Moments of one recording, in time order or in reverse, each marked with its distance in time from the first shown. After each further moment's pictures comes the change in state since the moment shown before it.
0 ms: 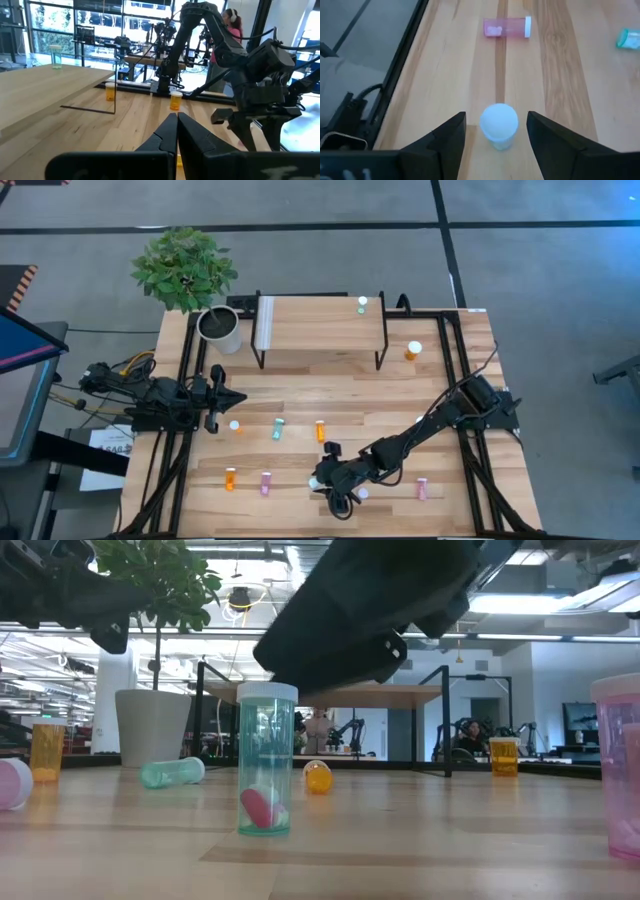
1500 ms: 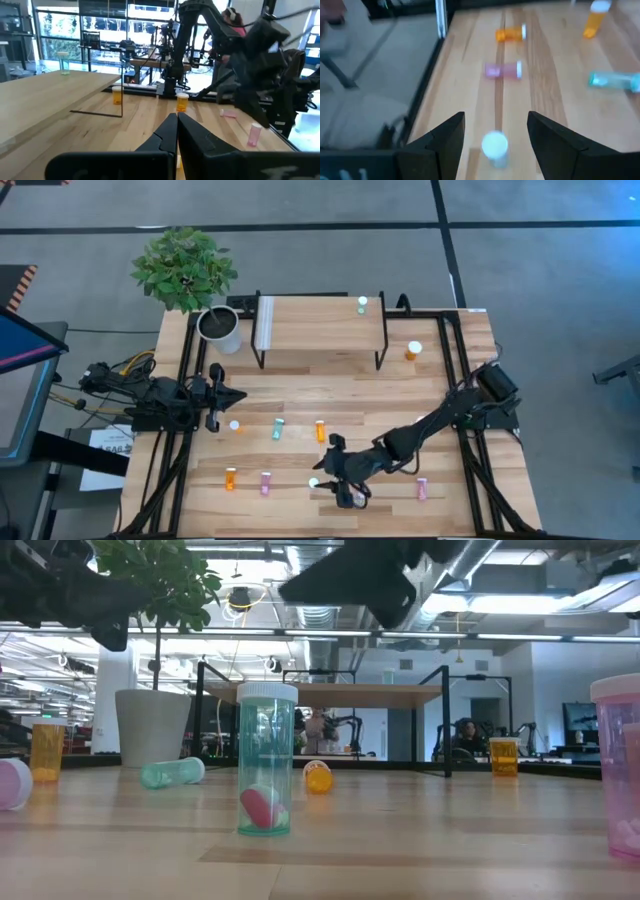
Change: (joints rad) left arm 0.000 0.000 0.000 0.010 -0.029 0.045; right arm -0.005 -0.147 -0.087 0.079 0.022 -0.014
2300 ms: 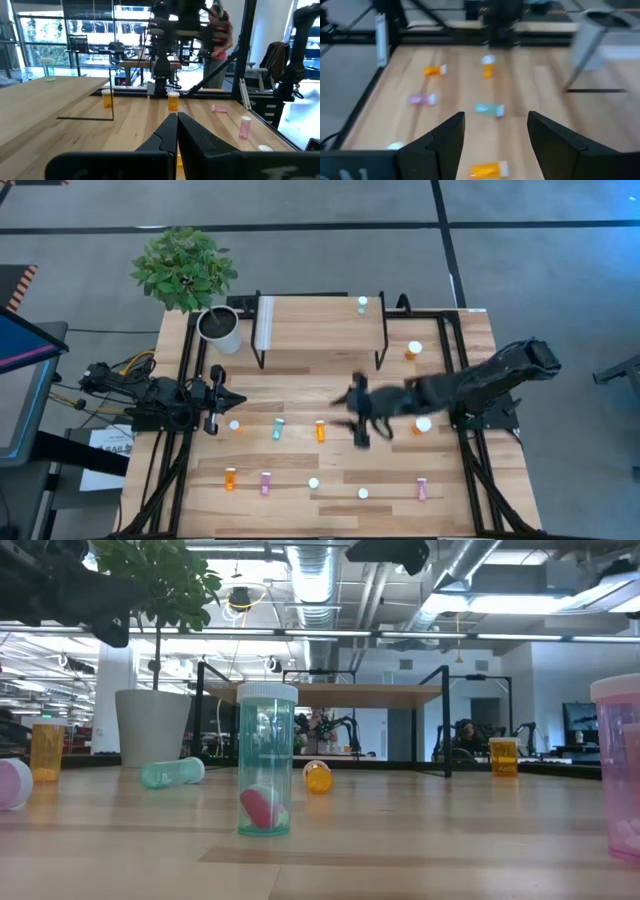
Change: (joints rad) left arm 0.000 0.000 0.000 -0.002 0.058 0.049; right arm -0.225 -0.437 -0.095 -0.272 0.030 -0.231
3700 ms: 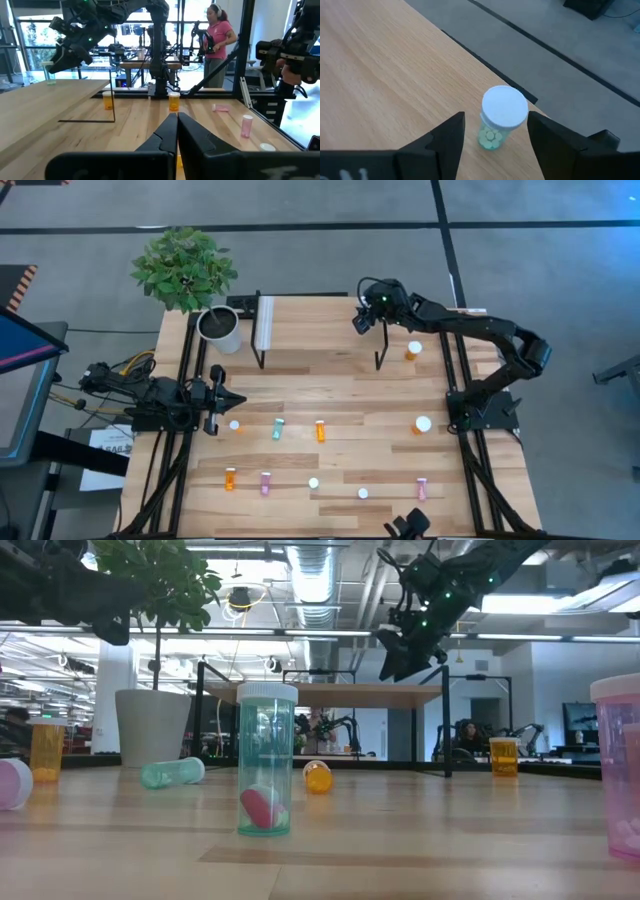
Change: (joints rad) left arm 0.000 0.000 0.000 0.003 0.013 0.027; right arm -0.884 0.067 -0.002 -0.061 -0.031 -0.080
